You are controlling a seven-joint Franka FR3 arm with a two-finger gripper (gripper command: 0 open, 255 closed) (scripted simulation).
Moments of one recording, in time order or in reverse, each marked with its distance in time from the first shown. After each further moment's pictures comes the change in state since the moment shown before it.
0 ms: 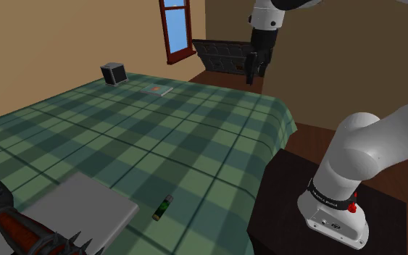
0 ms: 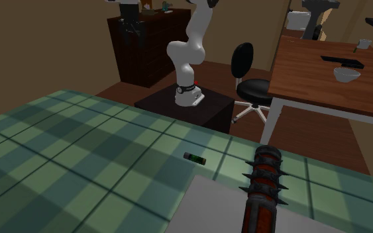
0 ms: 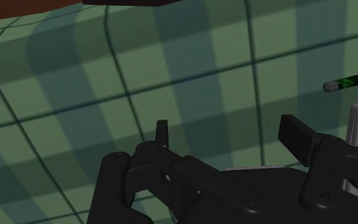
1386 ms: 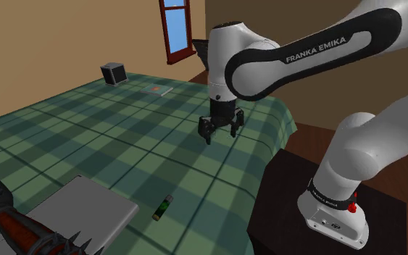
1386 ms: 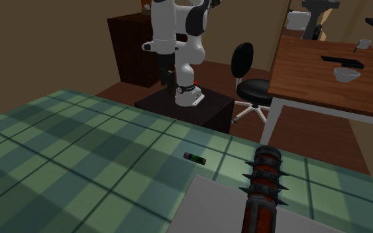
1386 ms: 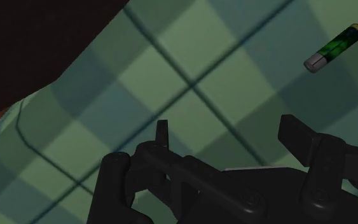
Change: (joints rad) arm 0.003 0.146 0.486 -0.233 0.269 0.377 0.793
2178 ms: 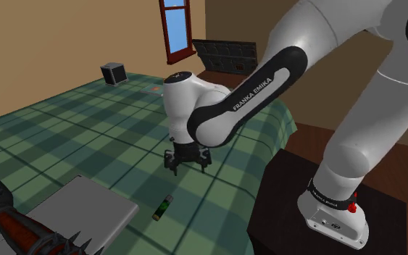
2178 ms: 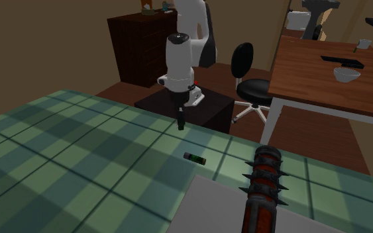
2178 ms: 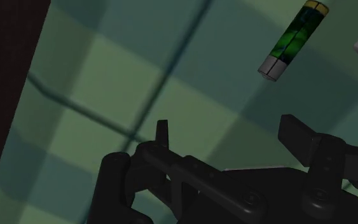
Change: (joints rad) arm -0.135 0.497 0.336 0.173 -0.172 0.294 0.631
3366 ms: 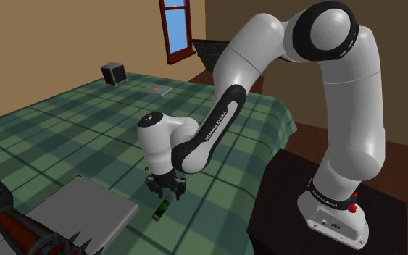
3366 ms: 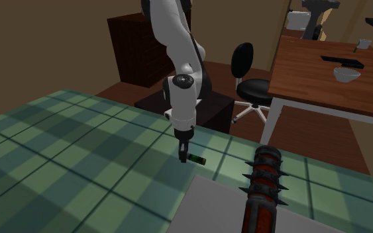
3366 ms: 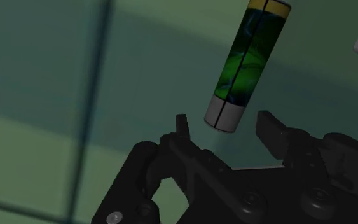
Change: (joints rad) arm 0.164 0.527 -0.124 0.249 -0.478 0.124 0.580
